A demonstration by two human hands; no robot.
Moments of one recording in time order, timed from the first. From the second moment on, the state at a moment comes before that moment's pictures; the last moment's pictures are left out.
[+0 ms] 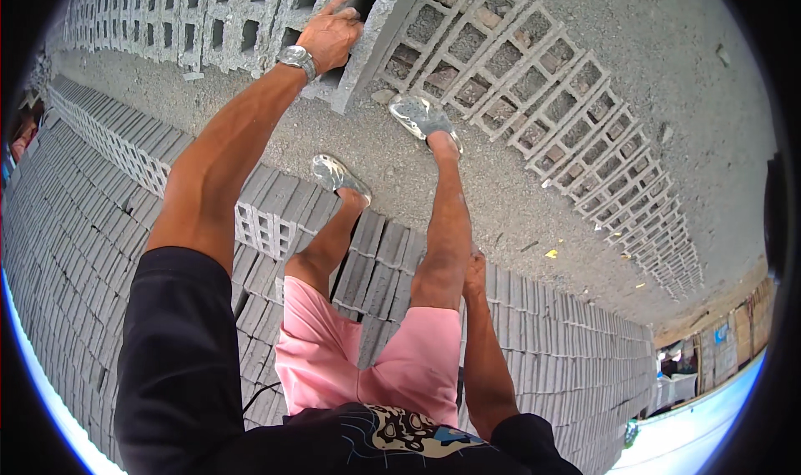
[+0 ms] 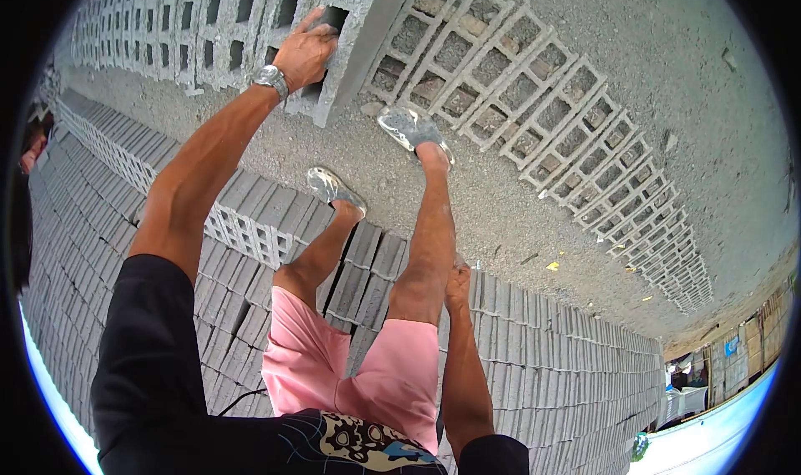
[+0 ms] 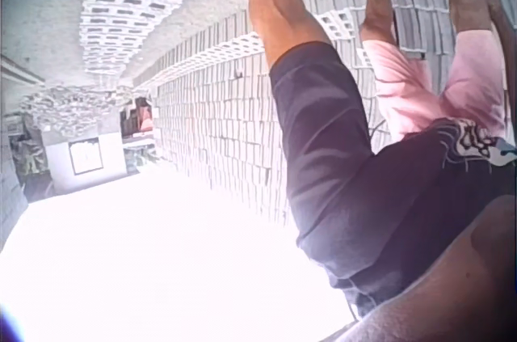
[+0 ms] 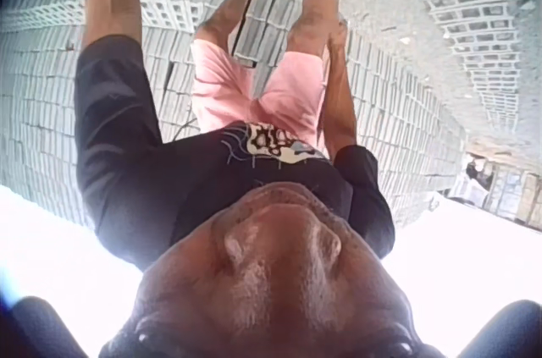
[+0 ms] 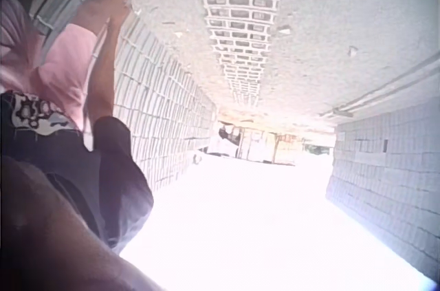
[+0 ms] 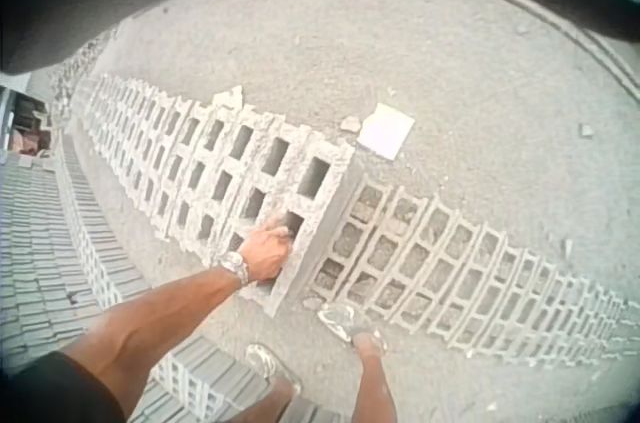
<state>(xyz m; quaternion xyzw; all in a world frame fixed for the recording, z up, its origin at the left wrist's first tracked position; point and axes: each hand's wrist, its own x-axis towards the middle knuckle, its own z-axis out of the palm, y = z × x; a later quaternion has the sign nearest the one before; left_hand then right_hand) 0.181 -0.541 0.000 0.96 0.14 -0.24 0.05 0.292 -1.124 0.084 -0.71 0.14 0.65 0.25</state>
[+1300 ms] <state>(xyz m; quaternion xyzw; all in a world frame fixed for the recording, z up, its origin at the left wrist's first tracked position) -0.195 -0.851 0.259 0.21 0.91 0.18 0.32 -0.038 -0.773 0.274 -0.62 -0.52 0.58 -0.05</state>
